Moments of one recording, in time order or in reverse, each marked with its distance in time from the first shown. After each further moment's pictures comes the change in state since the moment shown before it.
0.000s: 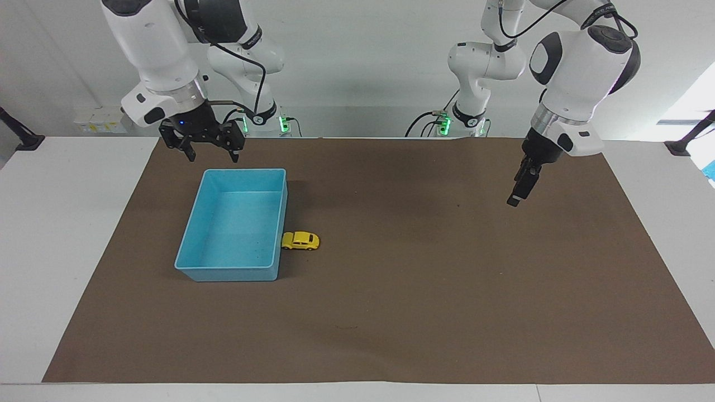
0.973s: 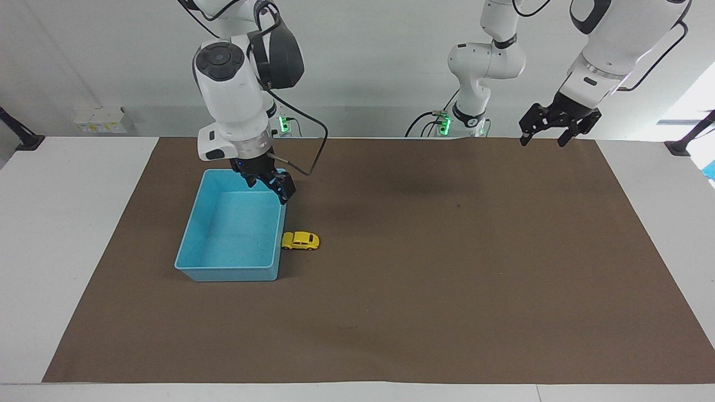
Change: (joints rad) left arm 0.088 -0.119 0.014 0.155 0.094 -0.458 1.061; right arm 0.150 0.133 0.001 -0.048 -0.014 0.199 0.877
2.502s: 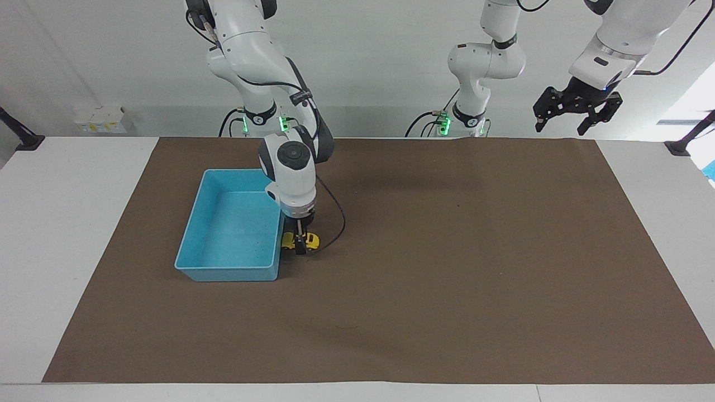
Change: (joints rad) left arm 0.004 0.033 0.000 0.025 0.005 0.010 0.016; right arm 0.070 0.131 0.000 -0.401 -0.154 0.560 0.866
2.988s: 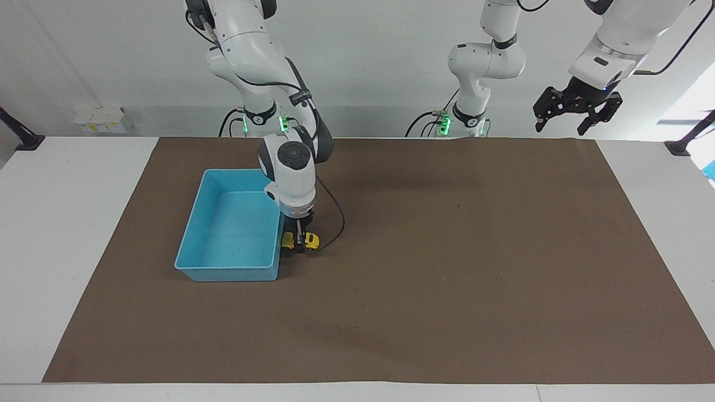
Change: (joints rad) left arm 0.000 0.000 0.000 0.000 0.000 0.000 0.000; right arm 0.043 -0.016 0.001 0.056 -0.009 -0.076 0.000
